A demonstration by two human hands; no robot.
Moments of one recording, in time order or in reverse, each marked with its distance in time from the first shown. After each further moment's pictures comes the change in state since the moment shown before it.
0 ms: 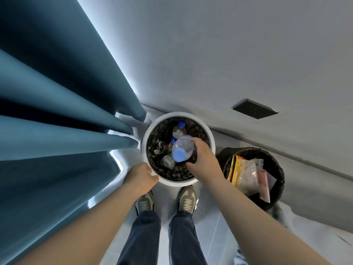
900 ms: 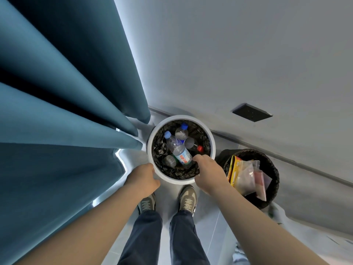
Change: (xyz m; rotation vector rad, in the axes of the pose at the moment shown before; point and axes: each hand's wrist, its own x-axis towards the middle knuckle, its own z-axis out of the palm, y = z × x) left_hand -0.044 -0.008 -0.026 0.183 -0.005 0.157; right_hand -0.045 -0.018 -0.002 -0.432 -0.089 -0.006
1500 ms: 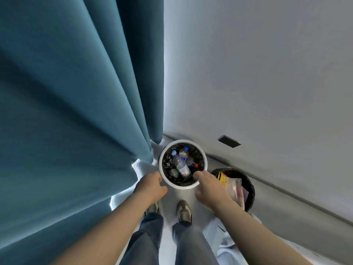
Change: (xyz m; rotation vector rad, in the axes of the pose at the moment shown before) left_hand -0.193 0.035 -0.088 -0.115 0.098 0.013; right_hand -0.166 -0.074 -0.133 -0.098 0.009 -0.160
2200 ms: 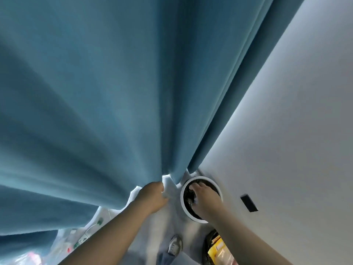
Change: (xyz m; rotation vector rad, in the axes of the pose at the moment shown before) left_hand -0.223 -0.001 0.006 -0.245 0.392 -0.236; right_hand -0.111 -0.085 -0.086 -0.388 -0.054 -0.578
